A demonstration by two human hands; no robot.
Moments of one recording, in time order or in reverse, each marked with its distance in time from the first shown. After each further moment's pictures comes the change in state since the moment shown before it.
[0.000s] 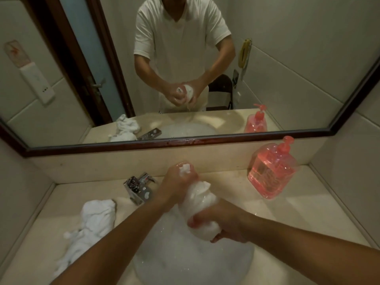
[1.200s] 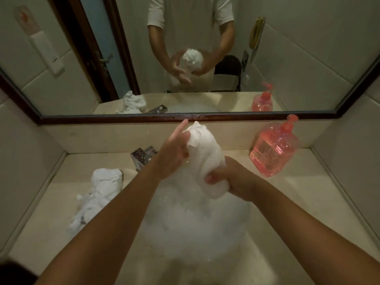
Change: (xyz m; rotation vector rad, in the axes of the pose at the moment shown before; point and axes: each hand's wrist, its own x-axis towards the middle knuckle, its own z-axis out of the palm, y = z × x) left_hand -0.014 0.001 -0.017 -0.556 -0.214 -0.099; right_hand -0.014 -0.001 -0.016 0.080 -0.101 -0.353
